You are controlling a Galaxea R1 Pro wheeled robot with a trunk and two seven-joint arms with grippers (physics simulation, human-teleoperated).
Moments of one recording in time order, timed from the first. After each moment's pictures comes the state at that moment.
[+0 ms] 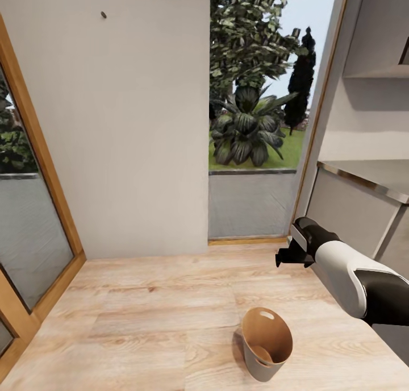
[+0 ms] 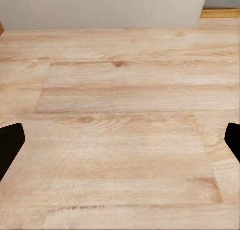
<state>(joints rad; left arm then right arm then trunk) 0.16 0.13 0.10 -0.87 0.13 -0.46 -0.13 -1.22 -0.12 -0.06 -0.18 0.10 1.05 0.00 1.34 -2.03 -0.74</state>
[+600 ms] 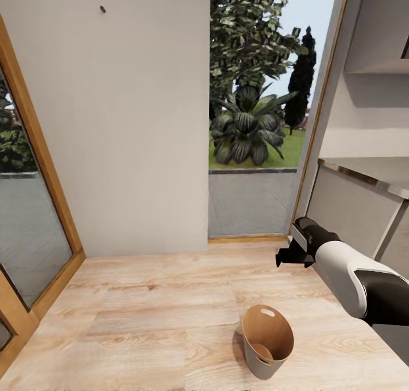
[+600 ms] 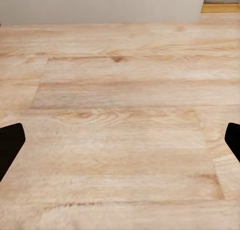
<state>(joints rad) 0.16 0.13 0.10 -0.87 0.13 -0.46 -0.13 -1.22 -0.12 -0.06 -0.18 0.10 1.05 0.00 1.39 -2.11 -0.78</state>
